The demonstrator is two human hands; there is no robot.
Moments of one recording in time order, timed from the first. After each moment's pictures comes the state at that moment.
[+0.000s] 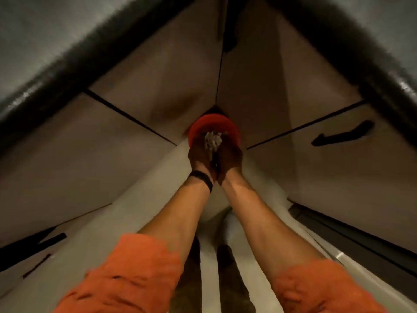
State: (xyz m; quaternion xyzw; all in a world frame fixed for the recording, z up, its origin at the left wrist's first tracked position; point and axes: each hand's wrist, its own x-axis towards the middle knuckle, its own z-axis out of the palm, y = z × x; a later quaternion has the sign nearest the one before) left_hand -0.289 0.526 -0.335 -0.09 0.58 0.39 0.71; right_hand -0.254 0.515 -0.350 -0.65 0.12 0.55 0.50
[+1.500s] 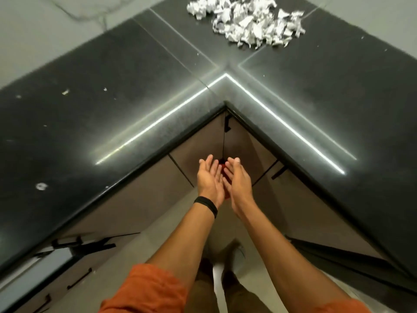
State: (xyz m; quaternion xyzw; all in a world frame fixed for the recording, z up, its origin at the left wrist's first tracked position) left_hand -0.302 0.492 -0.059 0.04 0.50 0.46 0.73; right_hand -0.236 0.463 -0.065 -0.59 -0.10 0.60 0.53
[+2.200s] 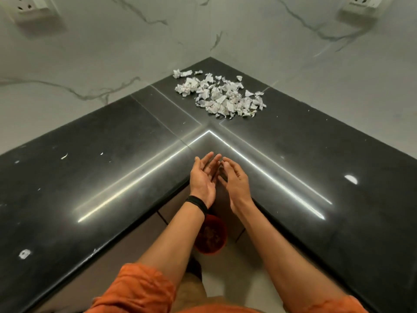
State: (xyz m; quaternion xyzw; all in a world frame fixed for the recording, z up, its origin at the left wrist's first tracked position) left_hand -0.255 0.603 0.036 0.19 0.39 0.47 0.77; right_hand -0.174 0.562 0.027 -0.55 -0.23 0.50 0.63
